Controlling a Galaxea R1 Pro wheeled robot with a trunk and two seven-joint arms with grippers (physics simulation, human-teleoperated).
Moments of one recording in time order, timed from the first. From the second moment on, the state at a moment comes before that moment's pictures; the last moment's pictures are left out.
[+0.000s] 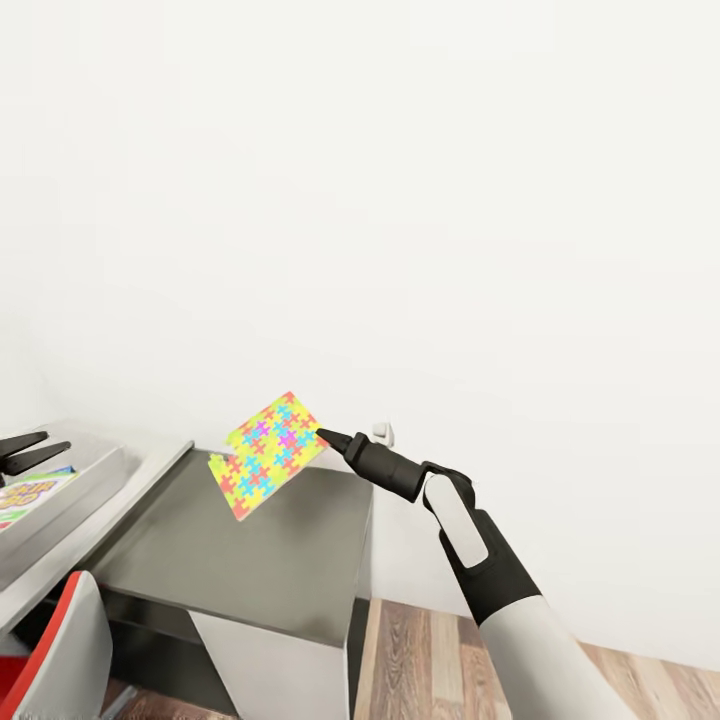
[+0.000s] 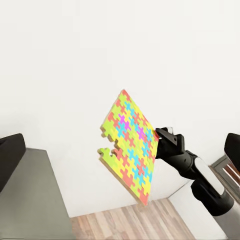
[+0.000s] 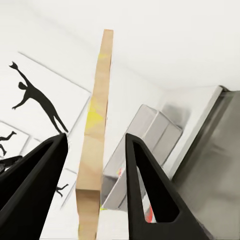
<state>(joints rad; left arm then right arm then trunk) -0.51 0.67 0.58 -1.17 0.32 1.04 -1.57 -0.68 0.17 0.20 -1.09 -0.92 0.68 0.40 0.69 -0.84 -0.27</state>
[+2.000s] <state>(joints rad) -0.51 0.70 0.58 -1.26 0.32 1.04 -1.57 -0.68 0.17 0.21 -1.14 -0.91 0.67 0.41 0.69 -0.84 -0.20</state>
